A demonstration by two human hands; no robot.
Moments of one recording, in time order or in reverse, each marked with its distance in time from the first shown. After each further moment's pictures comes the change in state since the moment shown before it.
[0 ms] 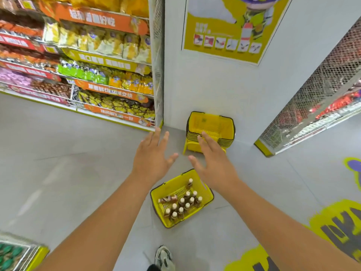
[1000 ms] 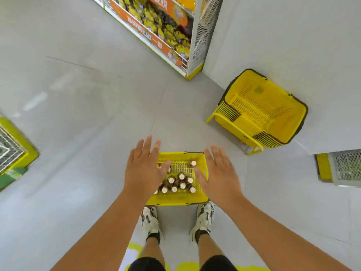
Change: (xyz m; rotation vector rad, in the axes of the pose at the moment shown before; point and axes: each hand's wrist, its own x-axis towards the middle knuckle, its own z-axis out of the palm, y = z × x) left_hand 0.134 0.023 0.327 -0.047 -0.177 -0.592; right_hand 0.217 0.295 0.241 -0.227 -0.554 -0.252
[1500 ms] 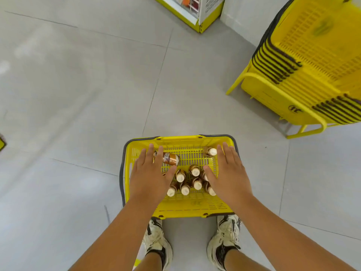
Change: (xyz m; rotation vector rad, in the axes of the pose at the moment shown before) left_hand 0.050 -0.071 0.287 -0.030 -0.203 -0.181; right_hand 0.113 0.069 0.287 0.112 -0.104 0.118
